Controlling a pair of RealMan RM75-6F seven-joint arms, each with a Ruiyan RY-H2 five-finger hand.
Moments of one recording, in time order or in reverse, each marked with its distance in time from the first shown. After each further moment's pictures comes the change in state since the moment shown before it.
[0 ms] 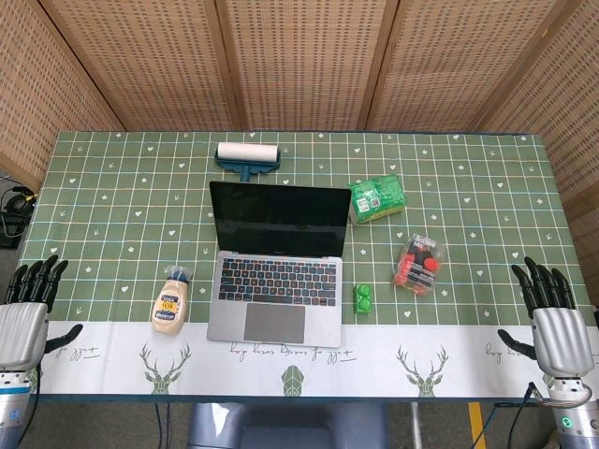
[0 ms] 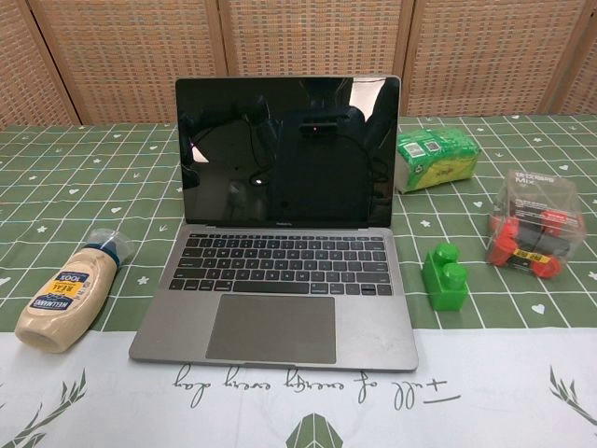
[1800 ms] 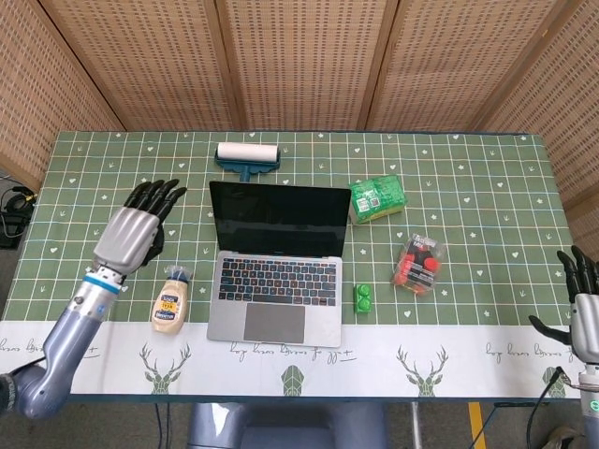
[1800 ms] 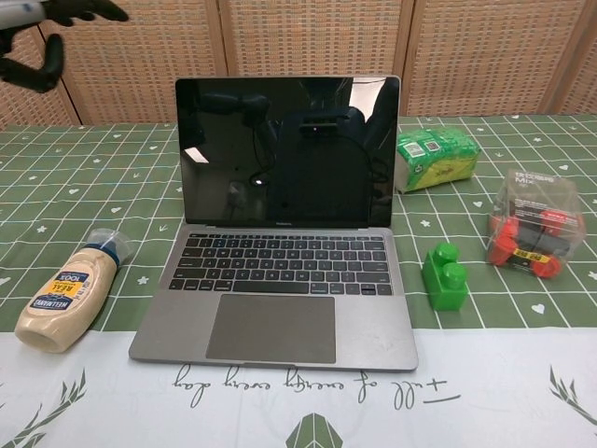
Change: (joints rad) left arm -0.511 0.044 -0.289 -0.156 -0.290 -0.544 0.189; right arm 0.011 0.032 0.080 0.061 0.172 -0.082 0.125
